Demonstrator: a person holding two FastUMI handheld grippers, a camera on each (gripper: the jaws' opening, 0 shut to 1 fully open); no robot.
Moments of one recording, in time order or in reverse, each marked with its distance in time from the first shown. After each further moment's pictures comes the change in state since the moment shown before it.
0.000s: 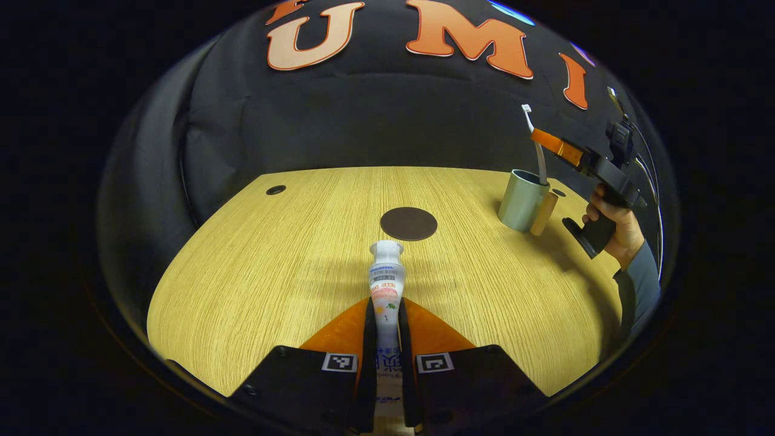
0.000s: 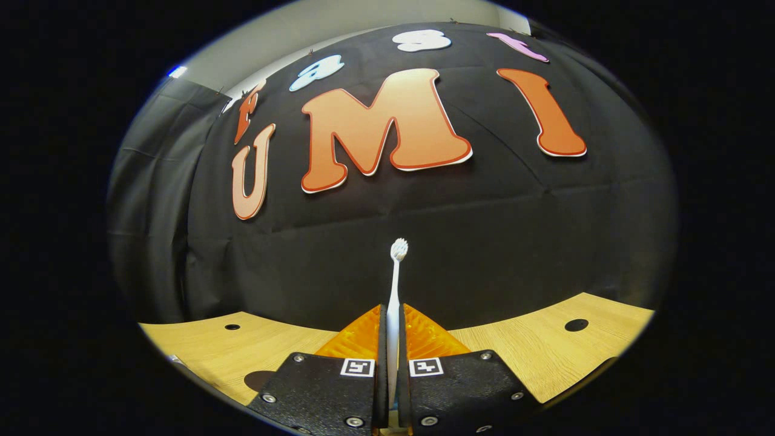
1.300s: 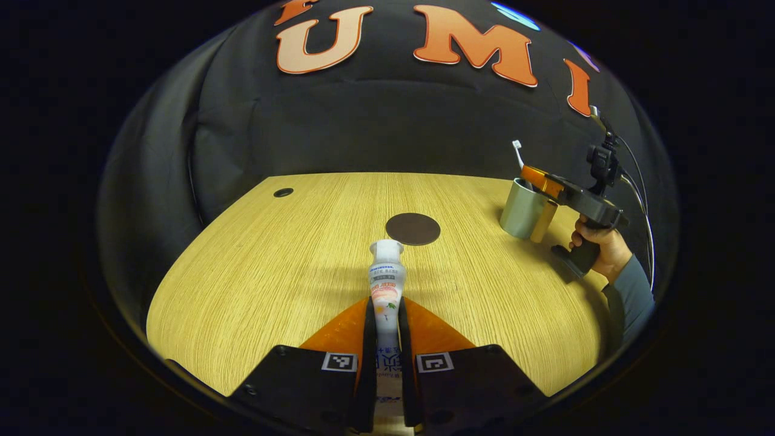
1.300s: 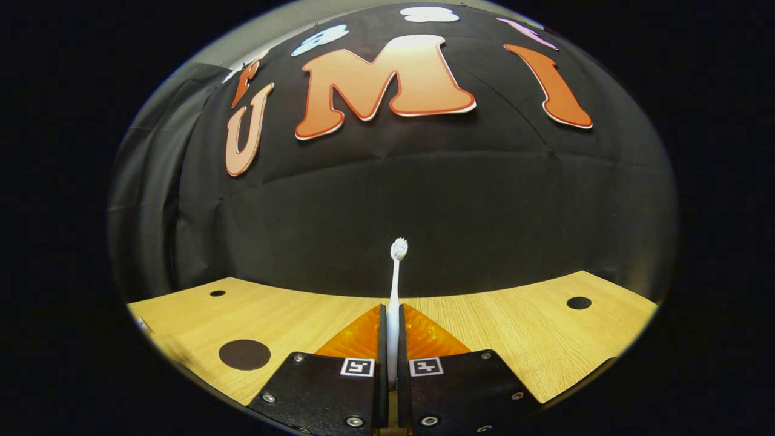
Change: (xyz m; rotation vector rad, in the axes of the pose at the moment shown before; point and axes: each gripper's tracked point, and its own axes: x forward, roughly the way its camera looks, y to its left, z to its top) left arm -0.079 0.024 0.052 -0.033 -0.018 0.015; right arm 0.002 -0.011 -0.071 -0.044 0.194 -0.032
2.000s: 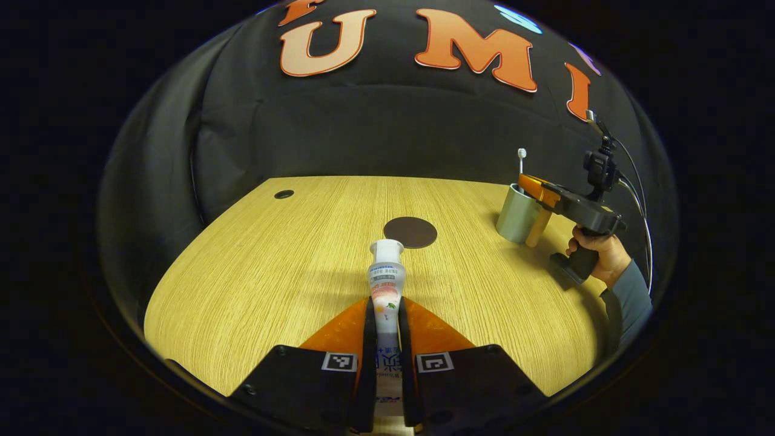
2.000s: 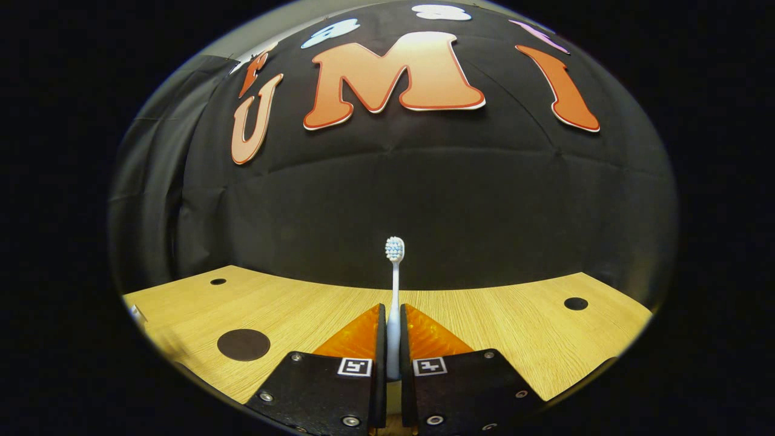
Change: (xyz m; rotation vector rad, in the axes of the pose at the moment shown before) left arm -0.005 -0.003 0.003 -0.013 -0.026 -0.014; right arm -0.009 0.005 0.000 -0.047 0.033 0.010
